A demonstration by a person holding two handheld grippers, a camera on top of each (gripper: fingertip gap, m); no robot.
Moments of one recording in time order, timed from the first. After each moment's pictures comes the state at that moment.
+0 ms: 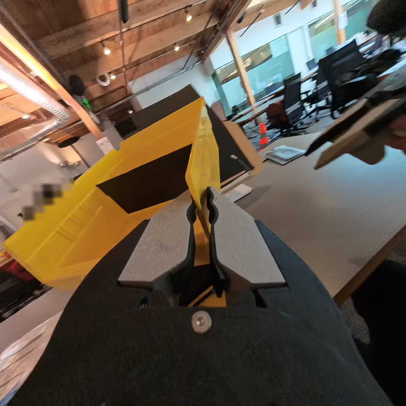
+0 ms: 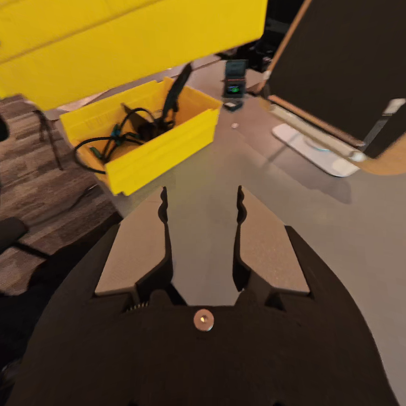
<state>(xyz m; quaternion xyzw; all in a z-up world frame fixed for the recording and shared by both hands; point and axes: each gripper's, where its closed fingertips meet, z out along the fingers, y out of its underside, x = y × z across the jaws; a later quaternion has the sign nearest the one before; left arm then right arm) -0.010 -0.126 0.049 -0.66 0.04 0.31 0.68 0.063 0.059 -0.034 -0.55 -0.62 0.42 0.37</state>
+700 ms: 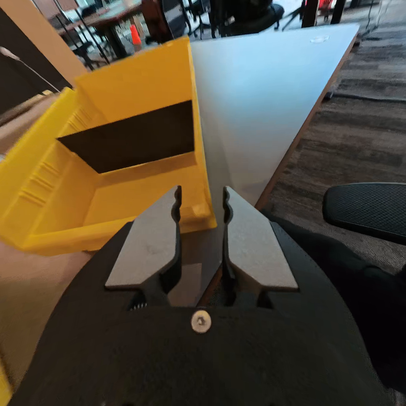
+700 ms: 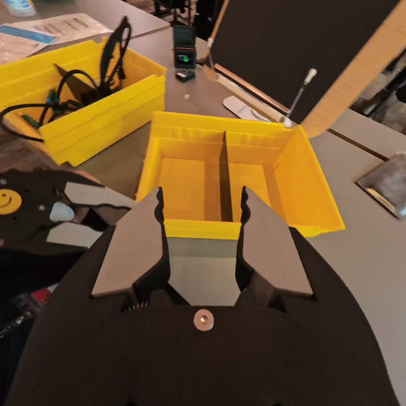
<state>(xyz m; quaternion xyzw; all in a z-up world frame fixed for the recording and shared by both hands) 0.117 0.056 -0.155 -0.82 0.11 0.07 0.56 0.114 0.121 -0.043 -0.59 -0.62 0.33 0.40</state>
